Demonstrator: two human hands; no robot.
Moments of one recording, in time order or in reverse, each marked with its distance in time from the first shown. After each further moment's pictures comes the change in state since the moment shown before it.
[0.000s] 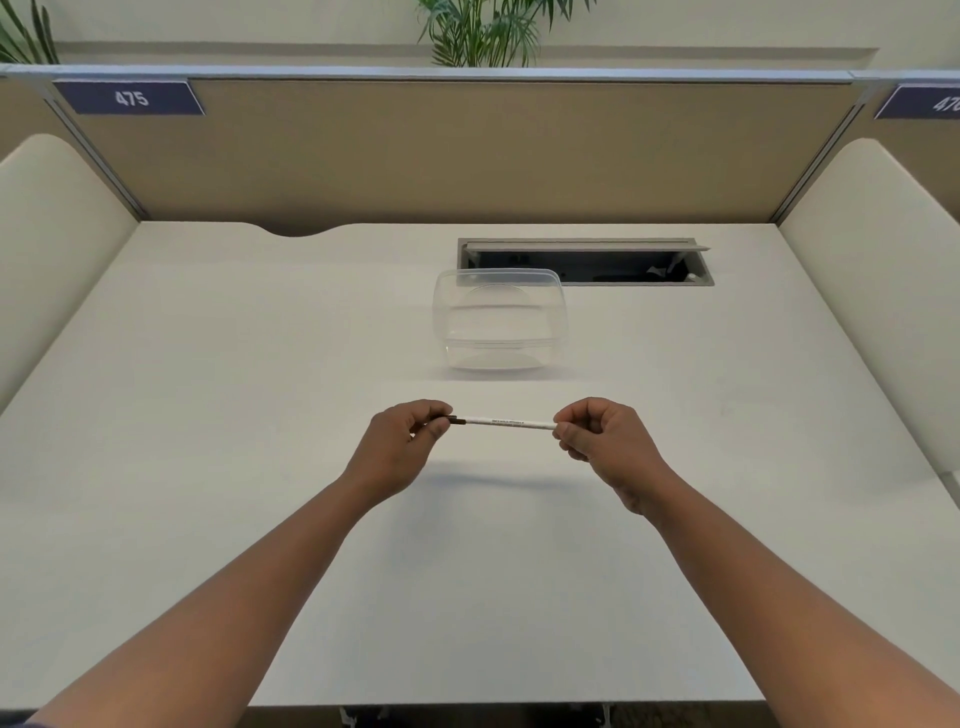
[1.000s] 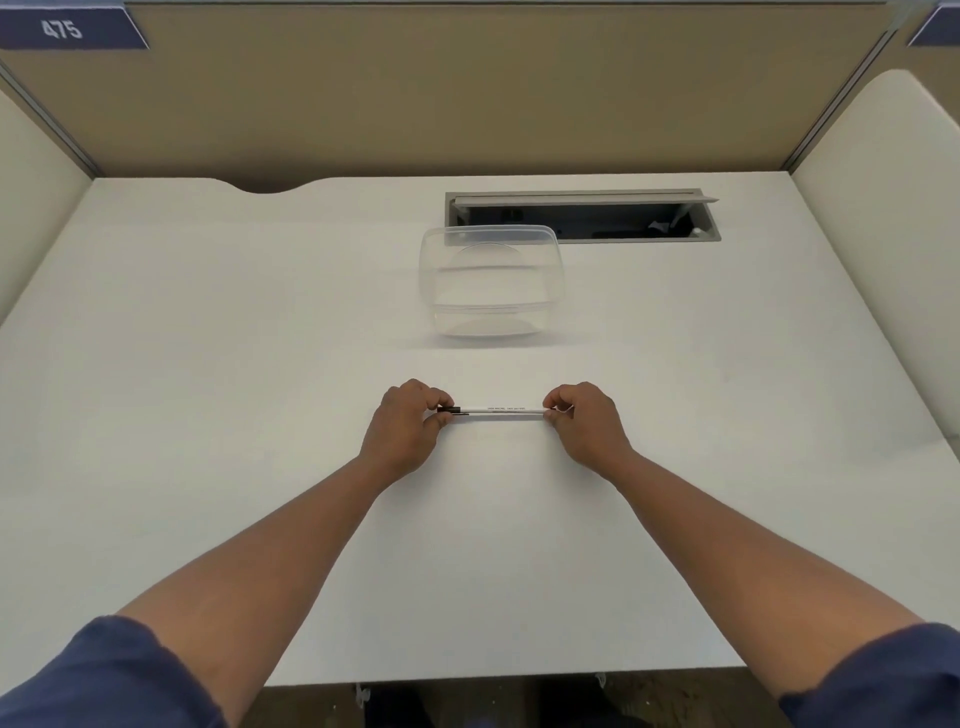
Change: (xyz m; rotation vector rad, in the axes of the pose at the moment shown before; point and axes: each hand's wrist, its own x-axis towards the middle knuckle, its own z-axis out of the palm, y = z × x) left_hand 0.034 -0.054 0.043 0.344 -0.028 0.057; right_hand 0.060 0.072 0.015 -0.646 0.071 -0.127
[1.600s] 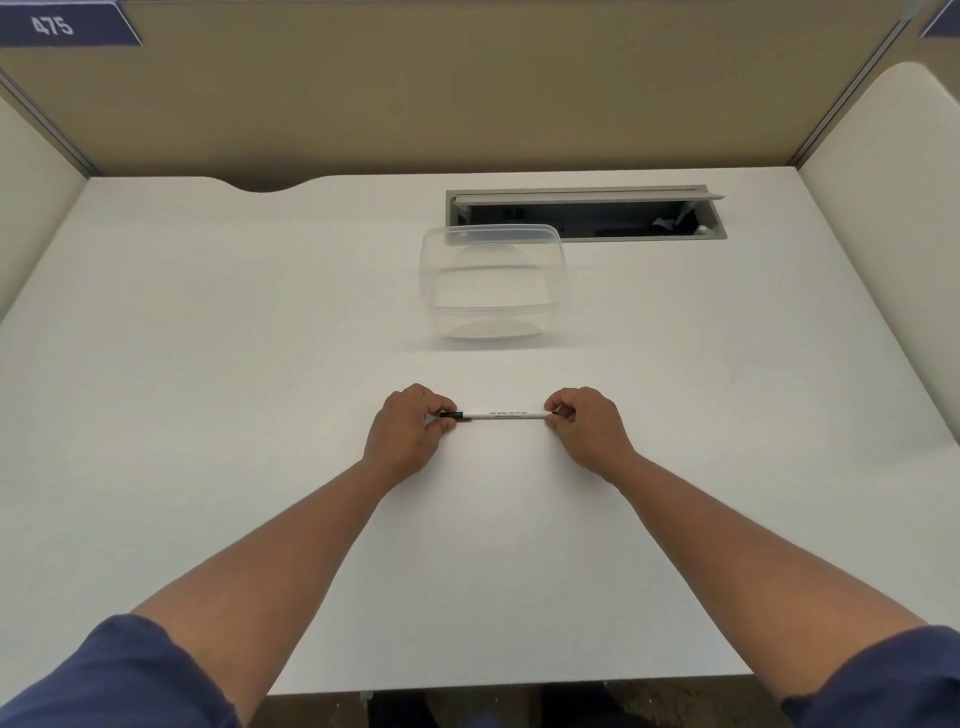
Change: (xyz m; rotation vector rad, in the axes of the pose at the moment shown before) left_hand 0.008 -0.007 0.005 -0.018 -0.022 -0.038; right_hand 0.008 0.004 0.004 -0.006 -0.025 0.020
